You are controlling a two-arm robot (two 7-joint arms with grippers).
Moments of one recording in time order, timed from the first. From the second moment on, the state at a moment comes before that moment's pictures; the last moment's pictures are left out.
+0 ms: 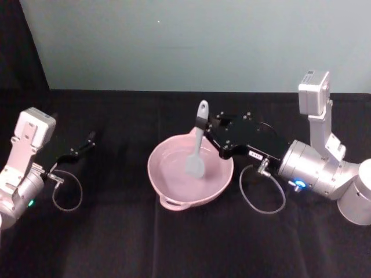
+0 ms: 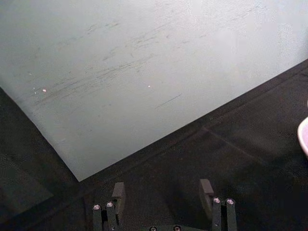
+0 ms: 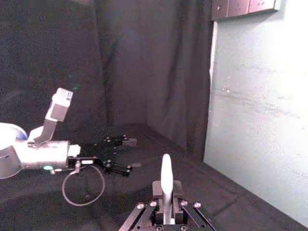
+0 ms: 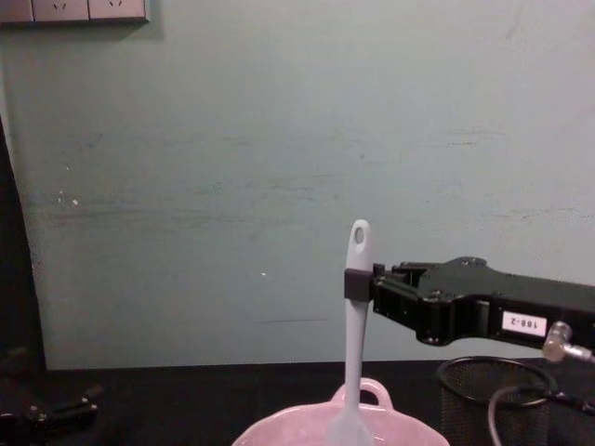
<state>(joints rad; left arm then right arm) -0.20 0.60 0.45 -1.41 -0.25 -0.12 0.03 0.34 0.49 -0.50 -1.52 0.51 -0.07 0.60</state>
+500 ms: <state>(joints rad) -0.20 0.60 0.45 -1.41 -0.25 -0.12 0.03 0.33 0.43 -0.54 -1.49 0.50 -0.07 0.61</state>
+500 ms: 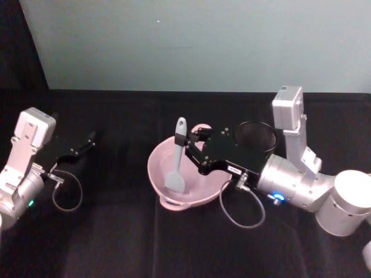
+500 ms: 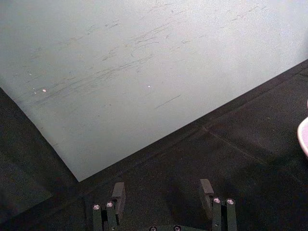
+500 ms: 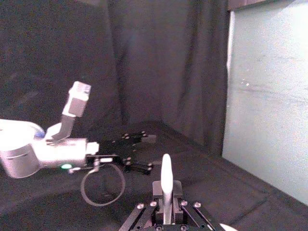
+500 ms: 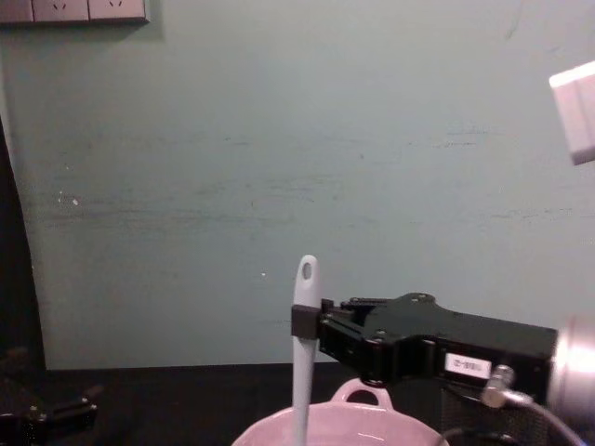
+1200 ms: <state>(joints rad) -0.20 0.60 0.45 -1.41 -0.25 -0.12 0.03 0.41 0.35 -0.48 -1.31 0.32 -0.20 0.47</state>
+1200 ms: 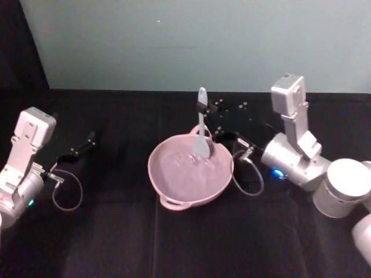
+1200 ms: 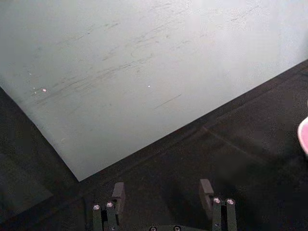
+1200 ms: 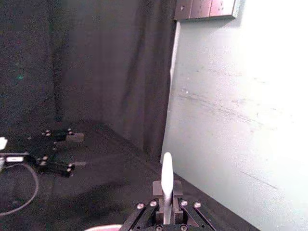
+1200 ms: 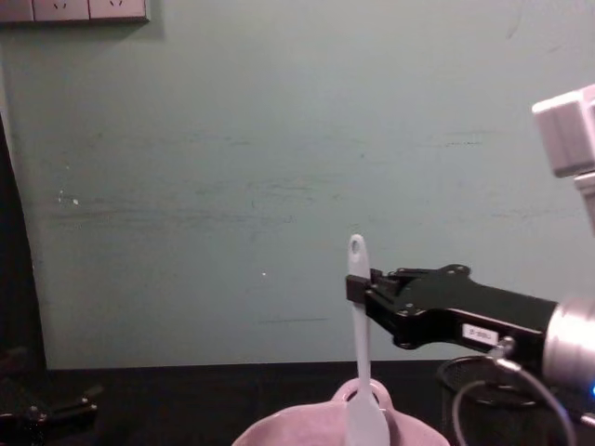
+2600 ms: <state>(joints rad) -0.20 0.60 0.45 -1.41 -0.25 -0.12 0.03 0.32 0.32 -0.41 -1.40 0.29 -0.15 0.40</state>
